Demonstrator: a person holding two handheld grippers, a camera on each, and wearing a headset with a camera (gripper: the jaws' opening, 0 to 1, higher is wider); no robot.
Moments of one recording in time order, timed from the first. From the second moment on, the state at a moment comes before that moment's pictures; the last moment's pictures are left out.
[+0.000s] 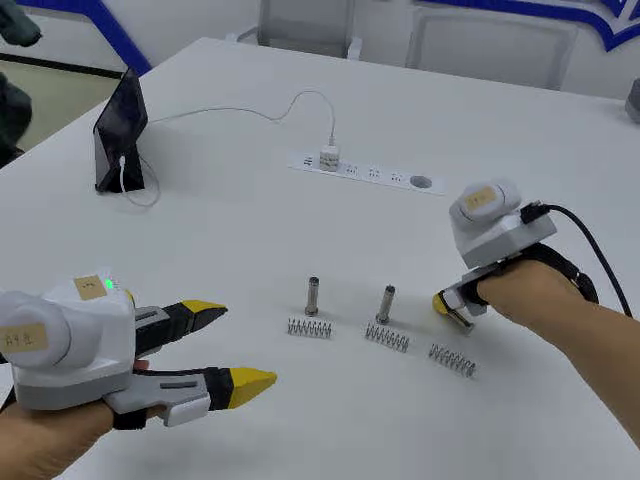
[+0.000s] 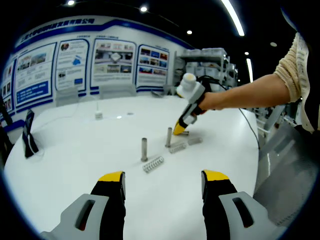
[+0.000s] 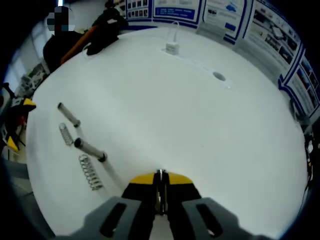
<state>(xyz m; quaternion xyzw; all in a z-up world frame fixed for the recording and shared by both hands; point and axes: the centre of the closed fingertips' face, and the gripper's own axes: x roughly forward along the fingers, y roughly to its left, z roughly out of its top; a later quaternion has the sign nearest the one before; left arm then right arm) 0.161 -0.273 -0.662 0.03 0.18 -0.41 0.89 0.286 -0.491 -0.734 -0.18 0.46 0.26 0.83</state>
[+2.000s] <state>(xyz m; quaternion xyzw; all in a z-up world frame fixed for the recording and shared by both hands) 0.147 -0.282 -0.640 0.04 0.16 -0.42 0.89 0.247 -0.486 -0.696 -0.11 0.38 0.30 0.87</state>
